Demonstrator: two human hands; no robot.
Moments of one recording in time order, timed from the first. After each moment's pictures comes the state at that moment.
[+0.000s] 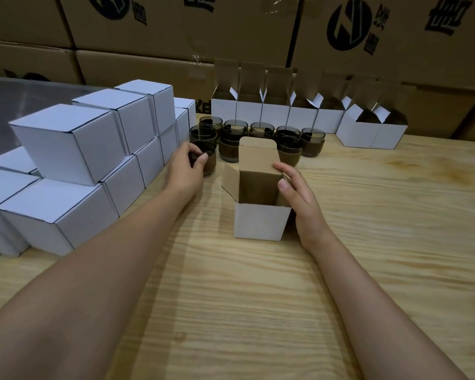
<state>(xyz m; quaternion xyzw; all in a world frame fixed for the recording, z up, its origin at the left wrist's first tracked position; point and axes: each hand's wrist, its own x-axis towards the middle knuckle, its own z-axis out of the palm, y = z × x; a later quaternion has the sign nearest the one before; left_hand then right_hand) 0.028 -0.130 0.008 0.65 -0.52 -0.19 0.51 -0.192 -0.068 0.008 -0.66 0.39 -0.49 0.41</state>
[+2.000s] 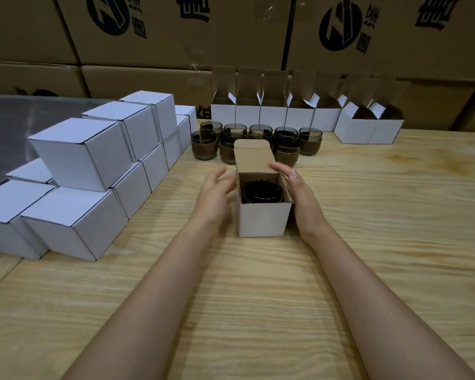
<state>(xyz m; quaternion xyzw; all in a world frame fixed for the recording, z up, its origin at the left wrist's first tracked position) -0.030 -0.047 0.027 0.51 -0.39 -0.52 0.57 -0.192 -0.070 0.006 -0.63 0.40 -0.51 0.43</state>
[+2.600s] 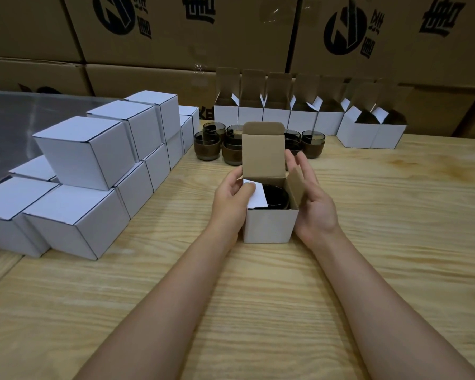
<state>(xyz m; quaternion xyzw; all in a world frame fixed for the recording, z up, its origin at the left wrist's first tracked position) -0.054 -0.045 0.022 0.43 -0.44 -0.48 0.63 -0.188 -0.065 0.019 -0.37 0.20 -0.61 0.68</state>
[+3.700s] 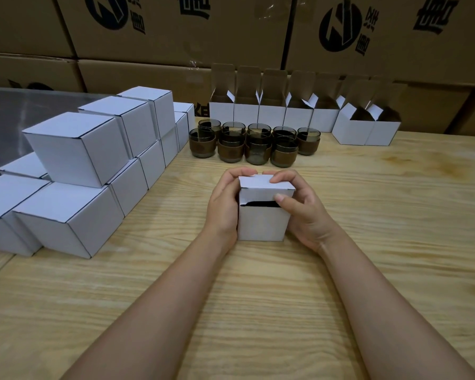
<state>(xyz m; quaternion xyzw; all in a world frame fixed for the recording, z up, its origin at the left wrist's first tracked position) -0.056 -0.037 0.022 0.37 -0.38 -0.55 0.65 -0.195 -0.047 0.020 -0.56 0.24 -0.49 0.62</state>
